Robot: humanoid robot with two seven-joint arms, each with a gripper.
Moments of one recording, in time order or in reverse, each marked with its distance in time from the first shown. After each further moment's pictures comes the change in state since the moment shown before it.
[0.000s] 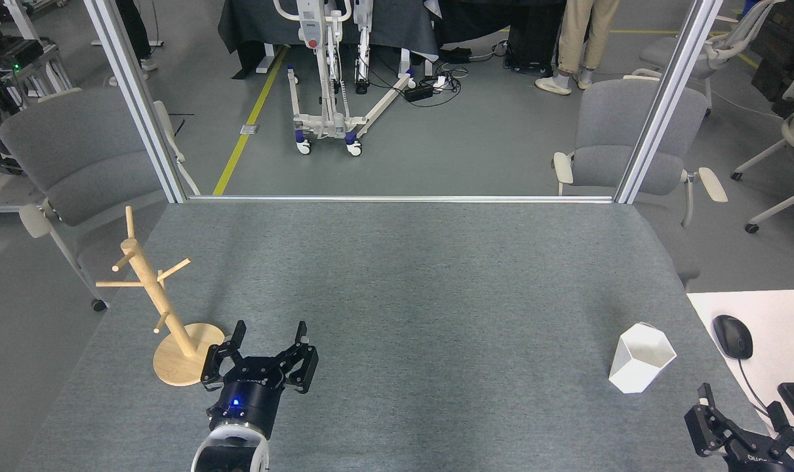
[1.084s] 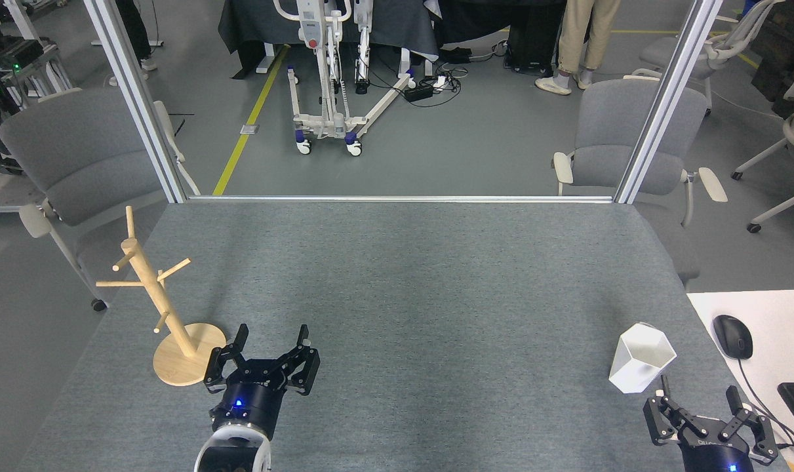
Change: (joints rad) left arm -0.011 -0.001 0.000 0.033 -0.001 0.003 -0.001; right arm -0.071 0.001 0.169 0.094 0.137 0.127 -0.090
